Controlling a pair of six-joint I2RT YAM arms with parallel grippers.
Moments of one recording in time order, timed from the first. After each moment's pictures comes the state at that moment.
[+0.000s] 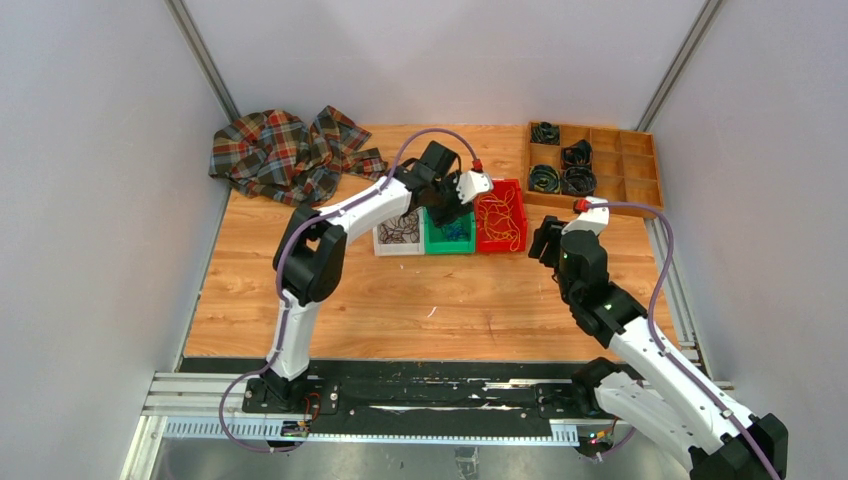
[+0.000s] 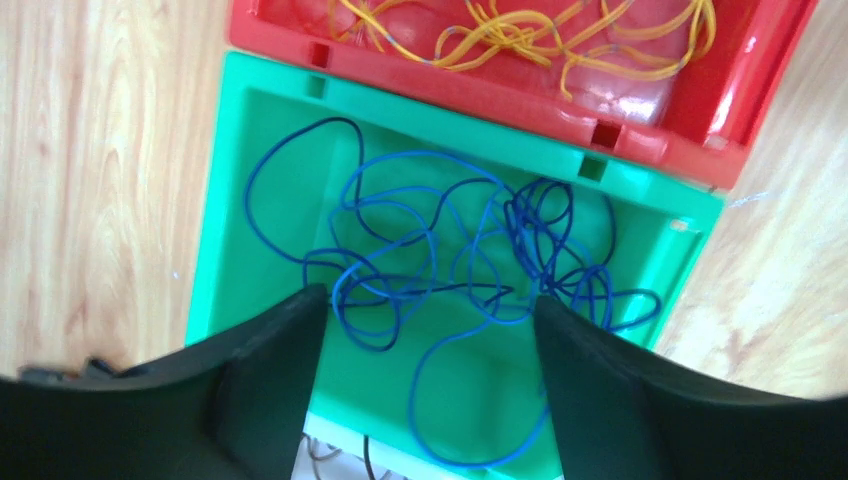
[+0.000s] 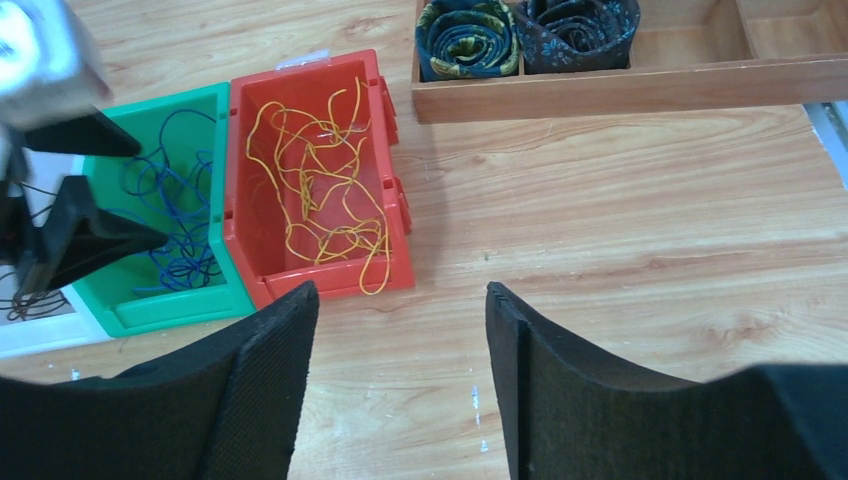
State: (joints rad) left arm -0.64 2.11 1.73 -0.50 0.21 0.61; right arm 0.52 0.77 0.58 -0.14 0.53 0.33
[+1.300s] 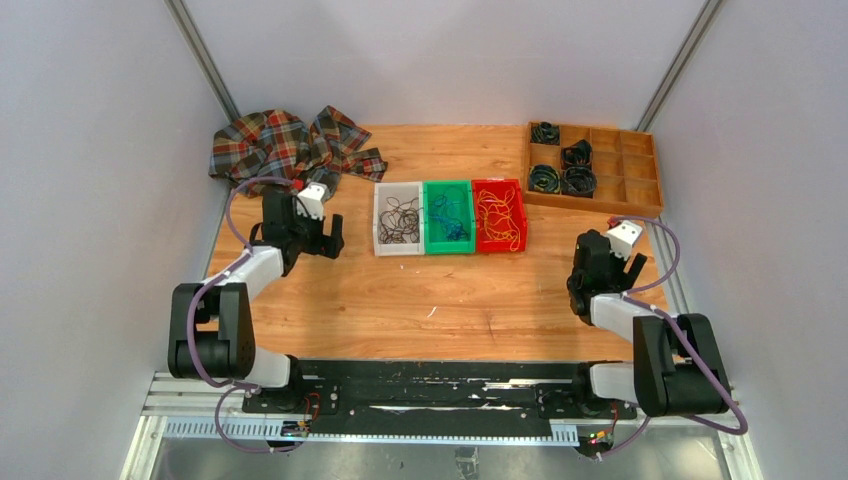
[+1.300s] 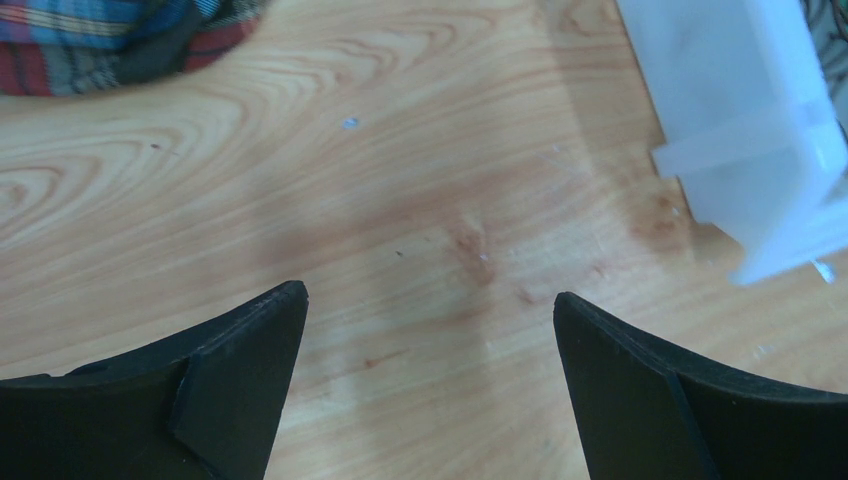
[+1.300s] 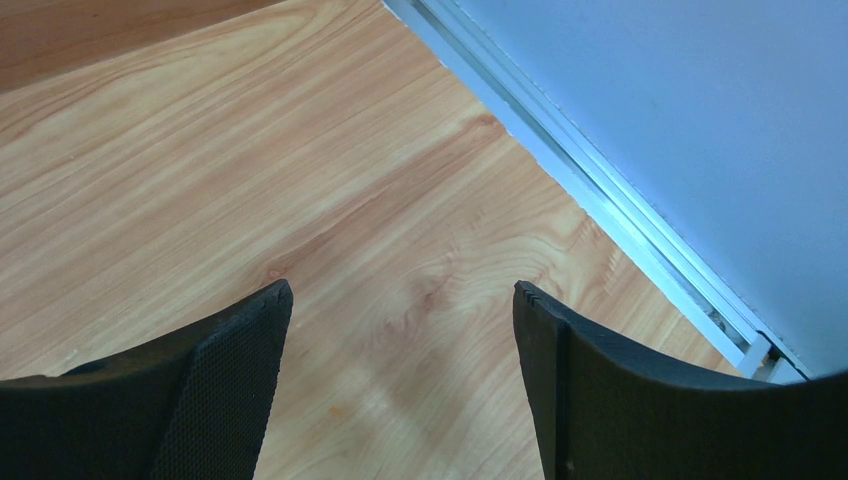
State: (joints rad) left arm 0.03 1.41 0.68 0.03 0.30 0.19; right arm 0.07 1.28 0.31 0.46 0.83 0.17
